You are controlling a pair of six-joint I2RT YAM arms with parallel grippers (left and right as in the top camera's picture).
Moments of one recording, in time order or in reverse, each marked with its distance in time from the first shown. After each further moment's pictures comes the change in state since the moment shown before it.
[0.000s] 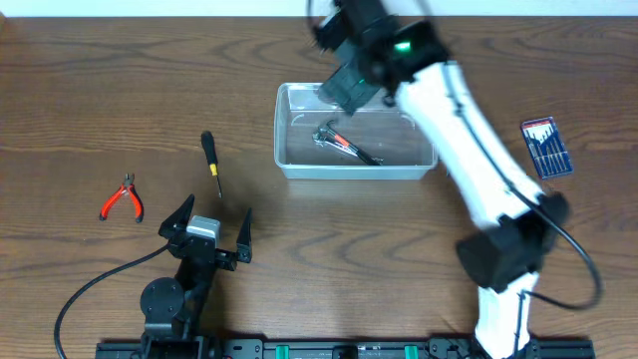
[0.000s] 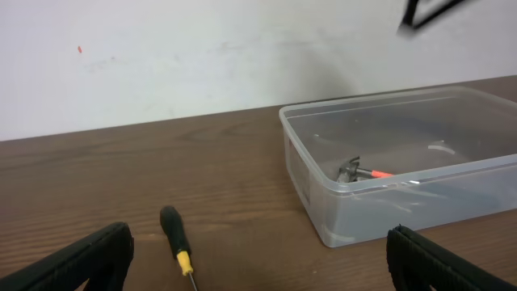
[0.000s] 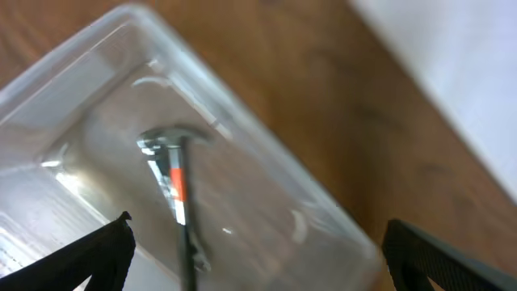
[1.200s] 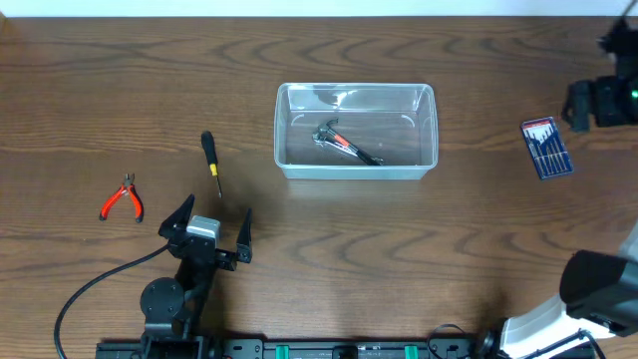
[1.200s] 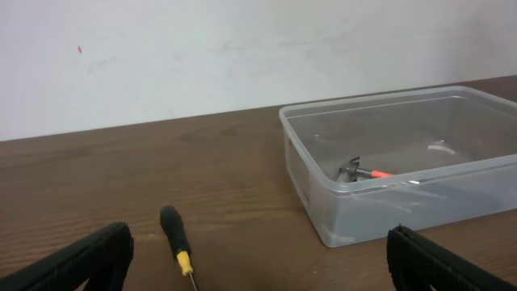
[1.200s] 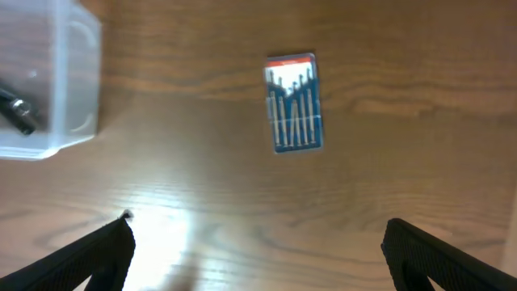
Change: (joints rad) left arm 0.000 0.000 0.000 0.000 0.000 0.000; right arm -0.887 -0.262 -0.100 -0.379 -0.232 -0.110
